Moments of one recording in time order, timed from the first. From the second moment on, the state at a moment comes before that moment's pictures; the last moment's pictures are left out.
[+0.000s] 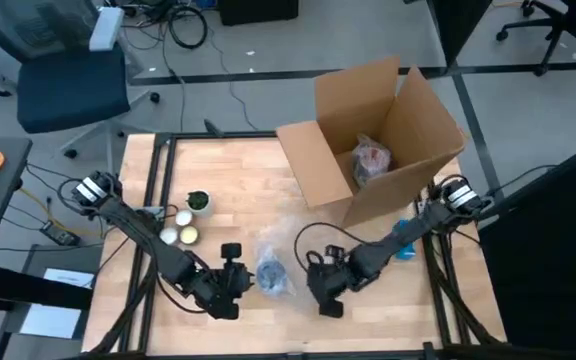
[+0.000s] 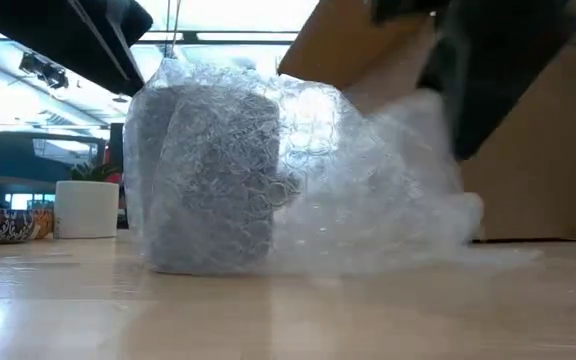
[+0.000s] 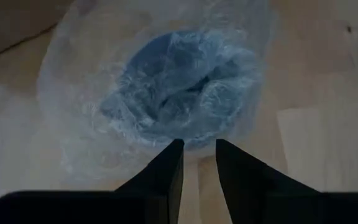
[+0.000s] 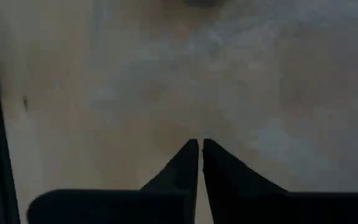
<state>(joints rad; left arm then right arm) -0.69 1.55 1.02 -0.47 -0.56 -0.42 0.55 1.86 1.42 -0.86 0.19 0.71</state>
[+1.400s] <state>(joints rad) -0.64 1.55 1.02 -0.47 -0.51 -0.33 0.51 1.87 1.24 -0.75 0.10 1.07</state>
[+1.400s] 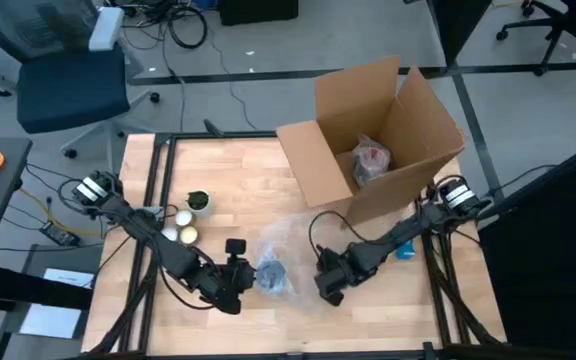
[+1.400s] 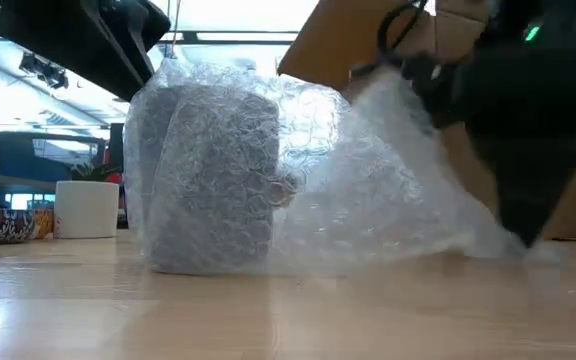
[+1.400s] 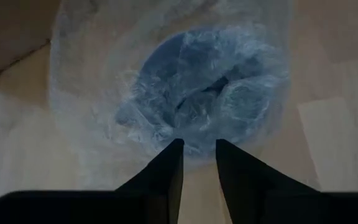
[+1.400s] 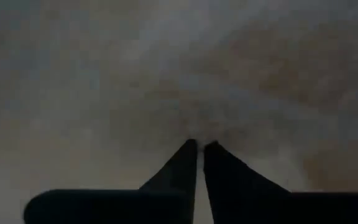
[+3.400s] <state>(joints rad) -0.68 1.55 1.03 -0.33 -0.51 -0.19 0.20 1.87 1.57 -0.49 0.51 0.26</state>
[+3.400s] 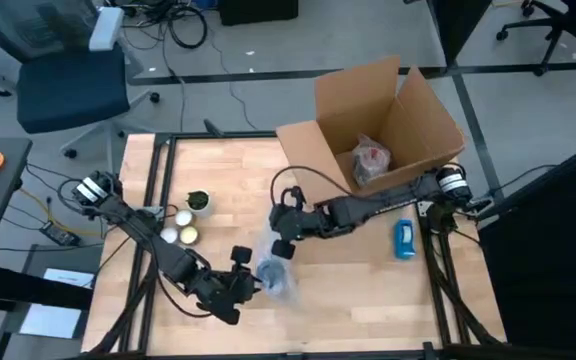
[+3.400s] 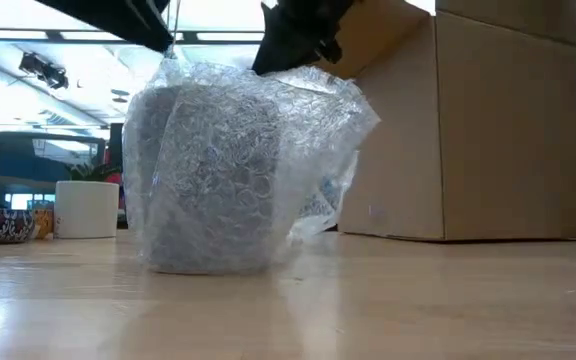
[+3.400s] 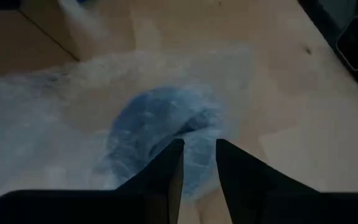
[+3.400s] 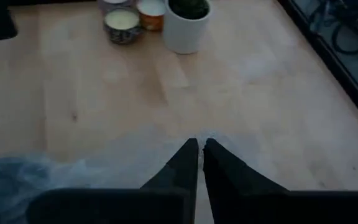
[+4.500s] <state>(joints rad) -0.68 1.55 1.03 -0.33 -0.52 -0.21 0.44 1.84 1.51 -1.09 0.29 0.73</state>
